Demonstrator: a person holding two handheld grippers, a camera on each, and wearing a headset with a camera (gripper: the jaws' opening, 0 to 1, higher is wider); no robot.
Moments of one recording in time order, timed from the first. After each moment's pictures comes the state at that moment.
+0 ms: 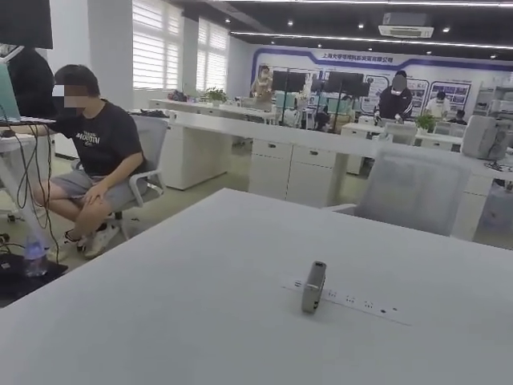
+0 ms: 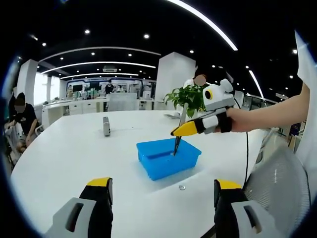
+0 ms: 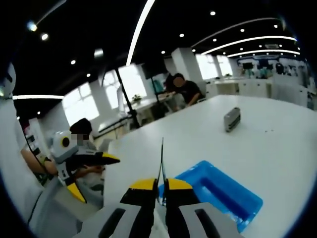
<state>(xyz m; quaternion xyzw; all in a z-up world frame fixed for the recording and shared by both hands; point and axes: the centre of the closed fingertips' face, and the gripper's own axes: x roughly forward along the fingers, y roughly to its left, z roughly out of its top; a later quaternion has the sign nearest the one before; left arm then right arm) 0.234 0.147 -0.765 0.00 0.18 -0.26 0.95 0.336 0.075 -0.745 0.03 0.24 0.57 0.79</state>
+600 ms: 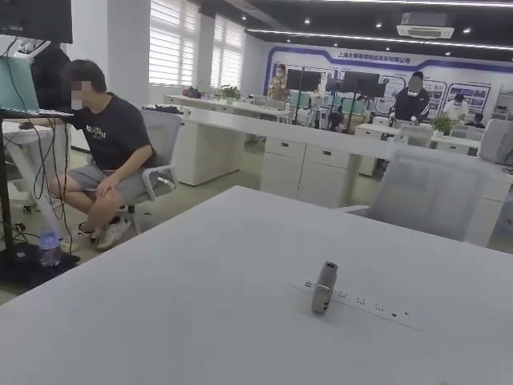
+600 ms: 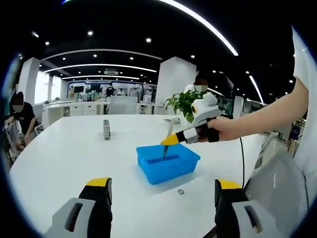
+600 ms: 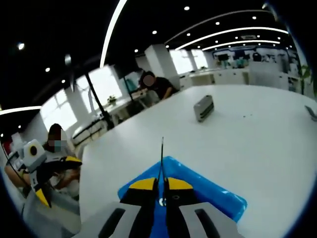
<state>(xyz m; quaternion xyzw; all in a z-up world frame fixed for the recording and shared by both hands) 0.235 0.147 -0.758 -0.02 0.16 -0.26 0.95 0.398 0.063 -0.790 0.03 0.29 0.48 0.83</state>
